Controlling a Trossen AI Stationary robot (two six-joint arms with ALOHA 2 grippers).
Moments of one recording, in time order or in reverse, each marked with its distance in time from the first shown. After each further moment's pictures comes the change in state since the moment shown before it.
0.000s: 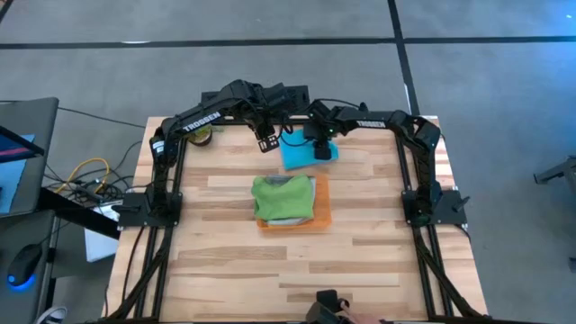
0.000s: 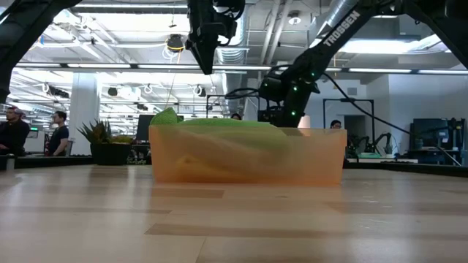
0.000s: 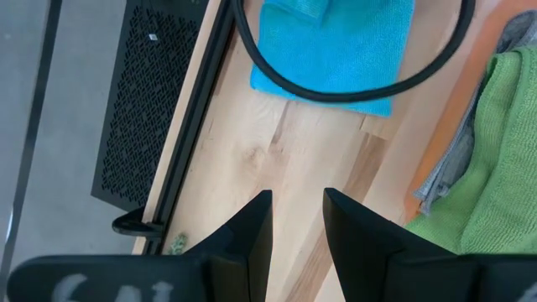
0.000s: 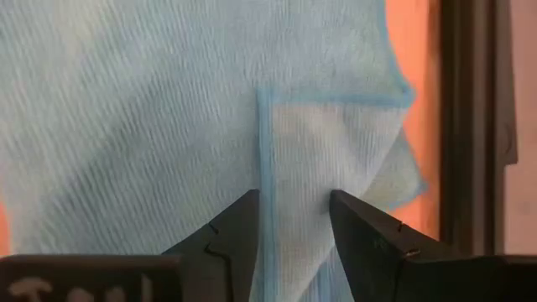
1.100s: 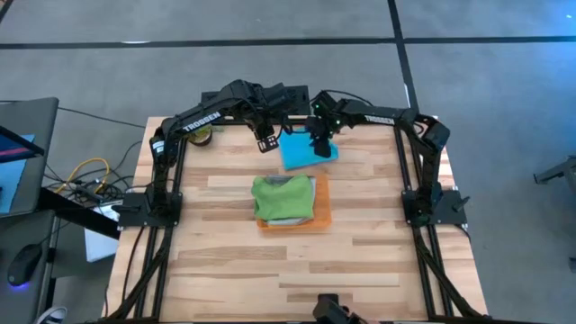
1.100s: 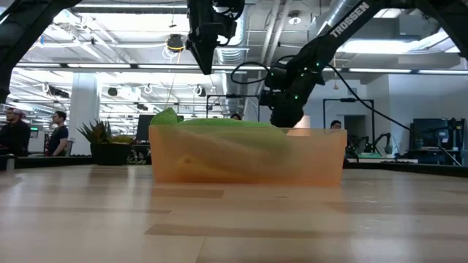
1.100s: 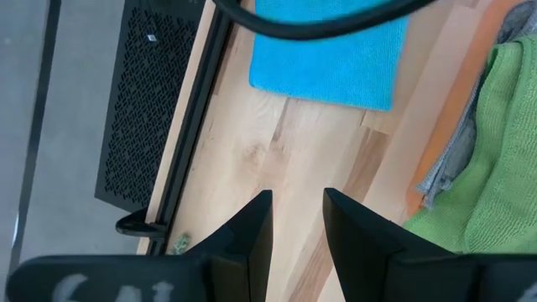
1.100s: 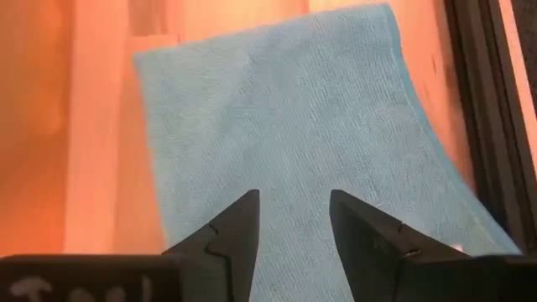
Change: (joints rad) left arm 0.000 0.000 0.000 -0.008 0.000 0.022; right arm -0.047 -0.077 0.015 -0.062 -0.269 0.109
